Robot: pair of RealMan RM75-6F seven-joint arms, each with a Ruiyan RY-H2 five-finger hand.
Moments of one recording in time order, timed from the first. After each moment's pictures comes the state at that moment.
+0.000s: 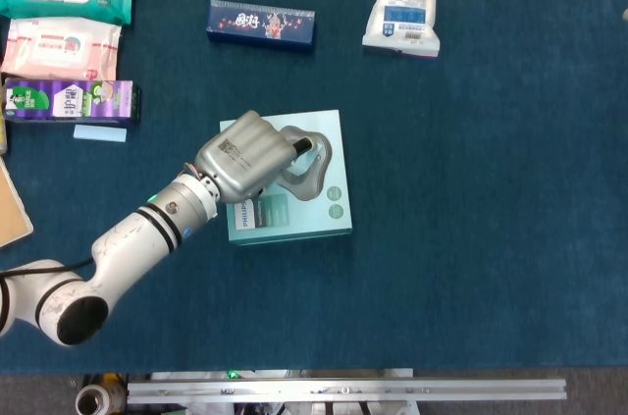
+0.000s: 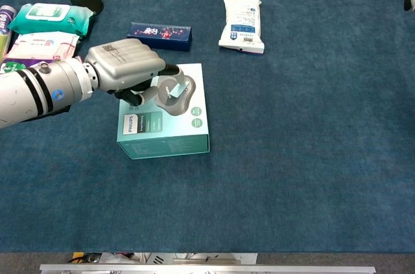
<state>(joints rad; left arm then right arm) -0.94 -1.31 0.00 -1.82 1.08 0.83 0.59 0.53 -1.01 0.20 -1.83 -0.91 1.07 -0.21</state>
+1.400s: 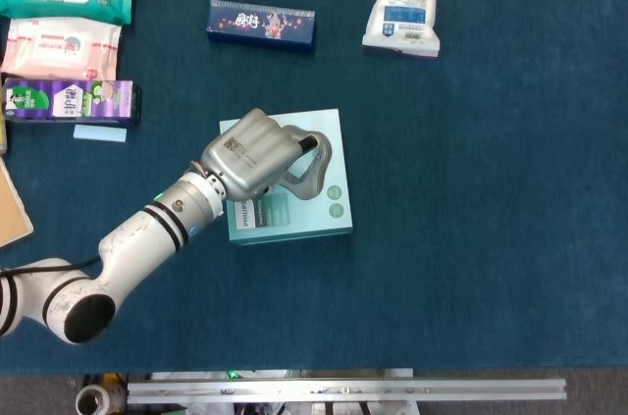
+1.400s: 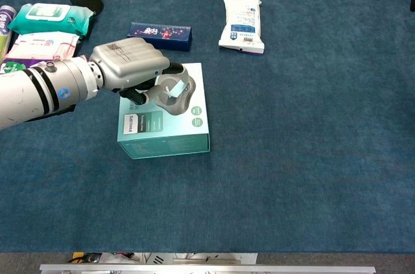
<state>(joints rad) -0.95 -1.32 0.00 -1.82 1.06 0.85 0.60 0.51 -1.01 0.20 -1.81 -0.91 1.06 -0.19</state>
